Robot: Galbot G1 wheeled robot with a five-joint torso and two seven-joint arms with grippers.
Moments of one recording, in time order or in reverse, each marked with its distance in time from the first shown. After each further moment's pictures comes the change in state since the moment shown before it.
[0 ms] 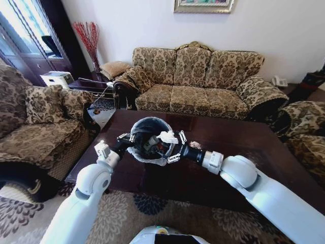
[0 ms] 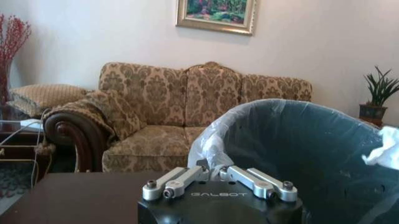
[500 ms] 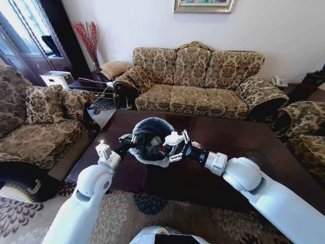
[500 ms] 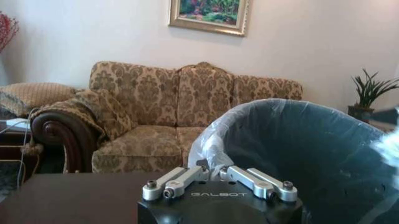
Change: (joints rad) left arm 0.008 -0.023 0.014 -0.032 0.013 0.024 0.014; right arm 0.056 0.030 -0.050 -0.015 0.025 0.008 0.071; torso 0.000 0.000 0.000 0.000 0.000
